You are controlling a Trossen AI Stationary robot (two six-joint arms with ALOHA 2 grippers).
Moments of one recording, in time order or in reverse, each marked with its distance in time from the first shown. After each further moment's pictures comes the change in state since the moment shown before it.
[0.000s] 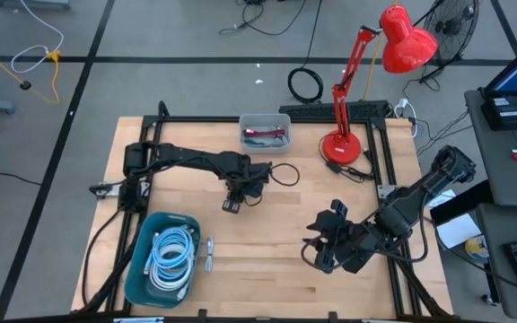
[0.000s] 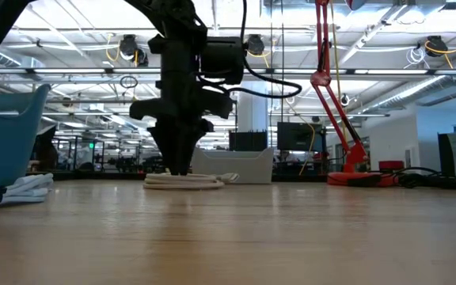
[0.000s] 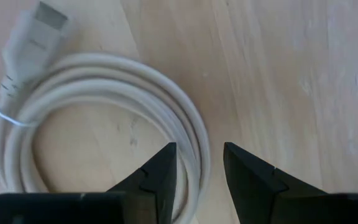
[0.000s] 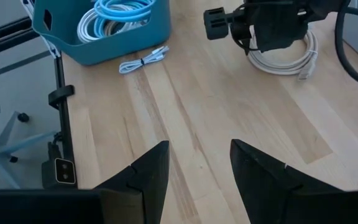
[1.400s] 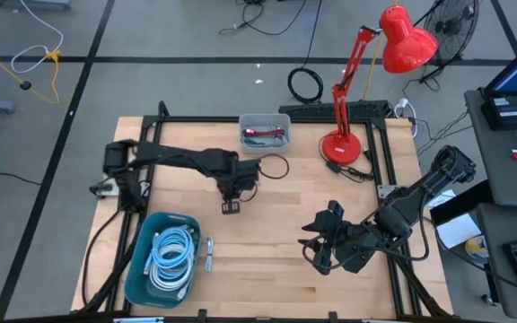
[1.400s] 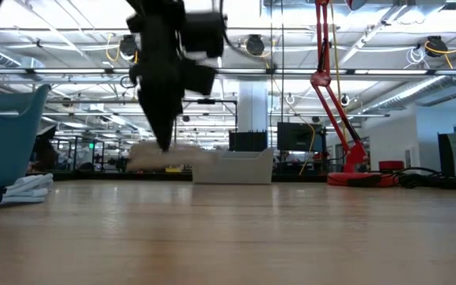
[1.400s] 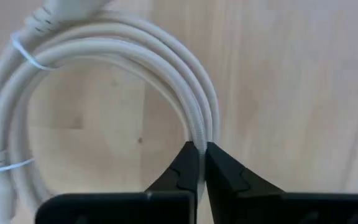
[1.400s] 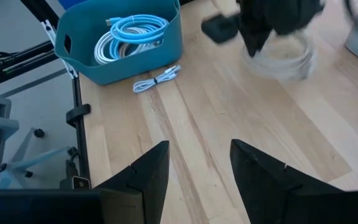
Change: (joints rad) left arm -0.007 -0.164 -0.107 0.030 0.066 -0.403; right arm -0.002 0.000 0.000 0.089 0.026 -0.022
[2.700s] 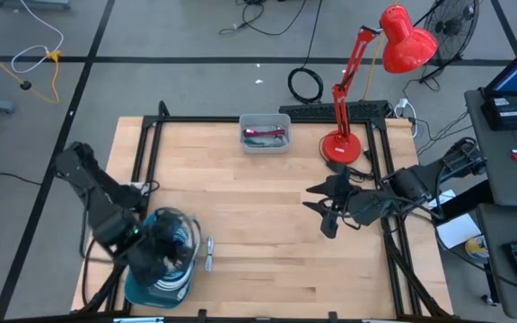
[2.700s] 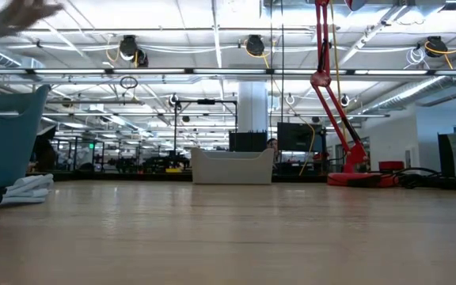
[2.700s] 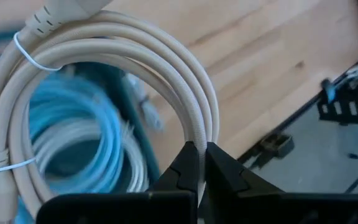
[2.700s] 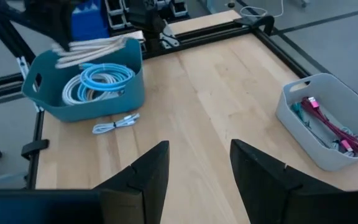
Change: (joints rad) left arm -0.935 -0.408 0.108 -0.285 -0.440 -1.891; right arm -0.183 -0.181 0.000 0.000 0.021 -0.350
